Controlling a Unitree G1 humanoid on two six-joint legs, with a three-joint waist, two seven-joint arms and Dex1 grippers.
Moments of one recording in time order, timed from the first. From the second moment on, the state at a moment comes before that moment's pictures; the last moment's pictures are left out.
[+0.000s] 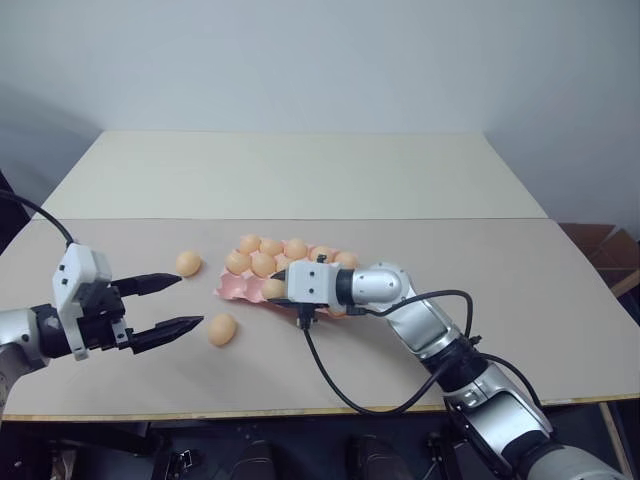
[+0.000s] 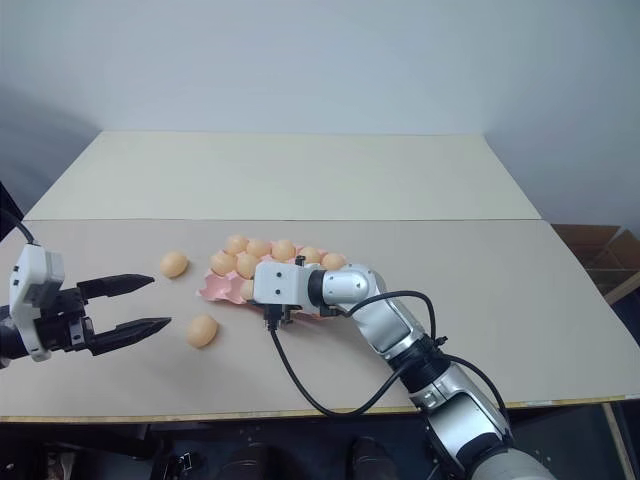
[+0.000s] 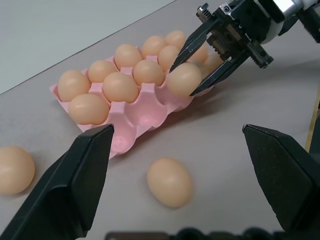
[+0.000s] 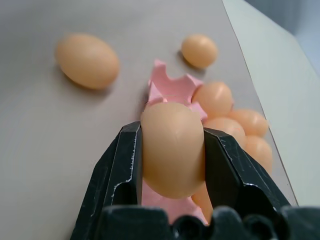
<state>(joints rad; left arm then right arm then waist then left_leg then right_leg) 0.07 0.96 0.54 -0.35 -0.71 0.59 -1.11 -0.73 -0.26 0.49 0.07 -0.16 0.12 0.85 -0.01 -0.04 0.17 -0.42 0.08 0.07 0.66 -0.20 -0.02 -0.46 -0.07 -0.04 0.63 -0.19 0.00</state>
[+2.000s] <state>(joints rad) -0.08 0.79 0.12 -0.37 -0.49 0.88 -0.63 -0.26 -0.92 -0.17 -0.45 0.58 0.53 1.17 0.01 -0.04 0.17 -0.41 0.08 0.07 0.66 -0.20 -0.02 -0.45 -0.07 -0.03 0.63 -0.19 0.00</state>
